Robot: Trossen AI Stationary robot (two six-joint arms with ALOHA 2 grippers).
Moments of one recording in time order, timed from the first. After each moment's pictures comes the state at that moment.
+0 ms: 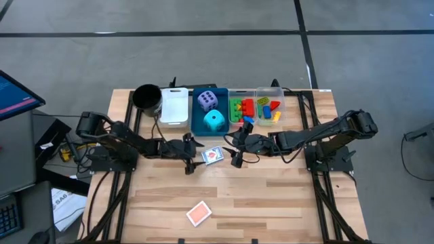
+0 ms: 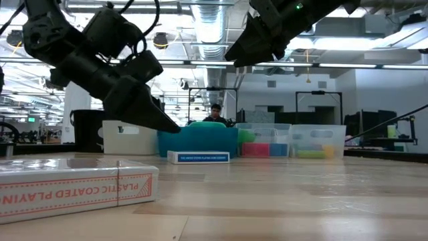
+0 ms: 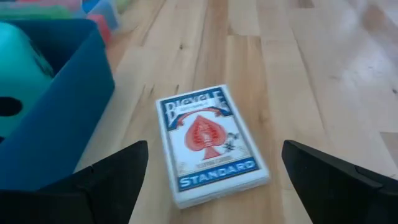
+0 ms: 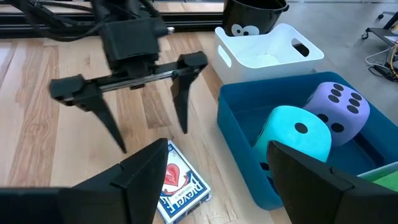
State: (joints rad) left arm -0.07 1.58 0.40 0.66 -0.21 -0.03; right arm 0.15 1.49 0.94 0.01 0.47 0.12
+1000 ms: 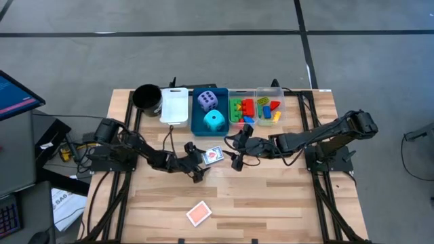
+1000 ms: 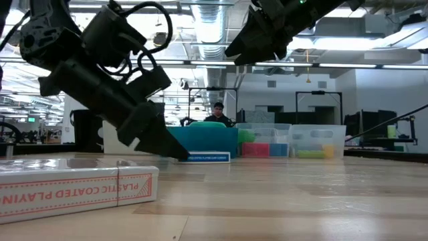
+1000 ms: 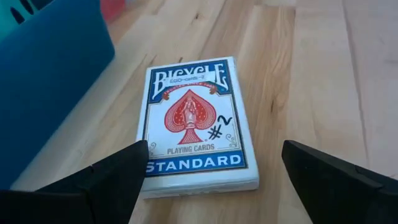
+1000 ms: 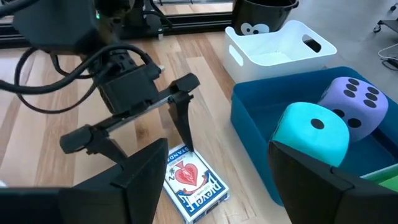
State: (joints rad) left arm -0.24 1.82 0.53 0.65 -0.54 -0.22; right arm 0.18 1.49 0.94 0.01 0.47 0.19
